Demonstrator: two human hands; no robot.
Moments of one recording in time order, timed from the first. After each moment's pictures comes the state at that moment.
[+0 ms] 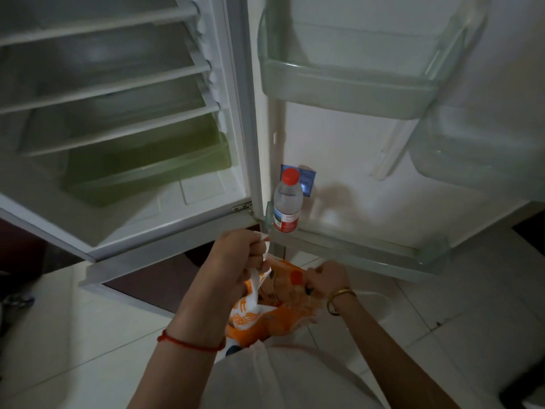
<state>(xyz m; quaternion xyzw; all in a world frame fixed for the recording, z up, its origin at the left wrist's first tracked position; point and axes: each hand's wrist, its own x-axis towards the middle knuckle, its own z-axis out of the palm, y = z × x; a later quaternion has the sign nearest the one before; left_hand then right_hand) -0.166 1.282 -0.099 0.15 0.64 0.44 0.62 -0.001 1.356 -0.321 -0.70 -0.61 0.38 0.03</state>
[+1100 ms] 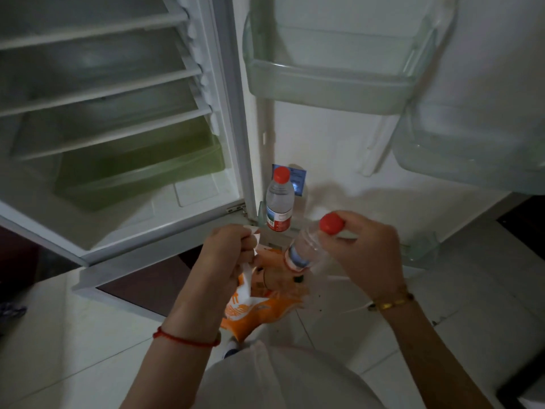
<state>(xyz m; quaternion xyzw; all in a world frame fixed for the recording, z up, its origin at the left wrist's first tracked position) -0.164 1.279 -0.112 0.18 0.64 0.46 0.59 0.031 1.328 -0.155 -0.54 -0.73 0.17 0.39</state>
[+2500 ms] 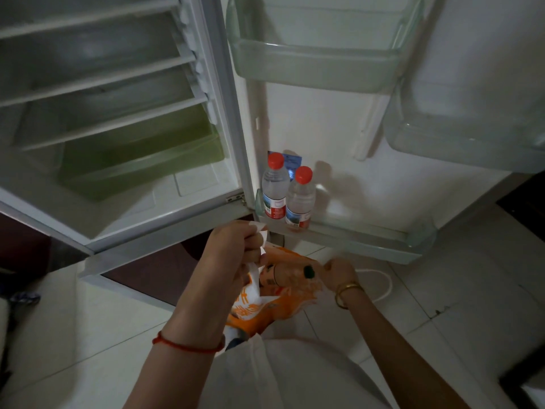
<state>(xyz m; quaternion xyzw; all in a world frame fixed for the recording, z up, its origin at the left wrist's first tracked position) -0.137 1.261 -0.104 0.16 0.60 0.48 0.62 0.043 1.342 -0.330 -0.71 -0.60 0.36 0.02</state>
